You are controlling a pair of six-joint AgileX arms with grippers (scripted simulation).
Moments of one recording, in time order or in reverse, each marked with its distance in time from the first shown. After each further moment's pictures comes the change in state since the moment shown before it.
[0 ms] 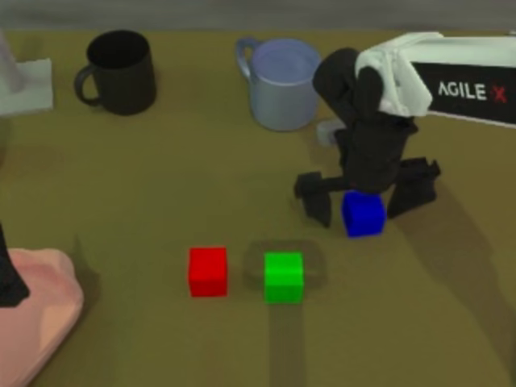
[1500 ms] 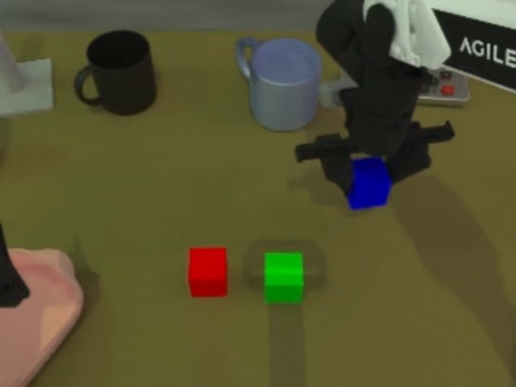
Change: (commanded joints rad) left arm 0.000 0.000 0.000 0.000 0.000 0.000; right arm 0.009 -0.099 0.171 -0.244 0.009 -0.008
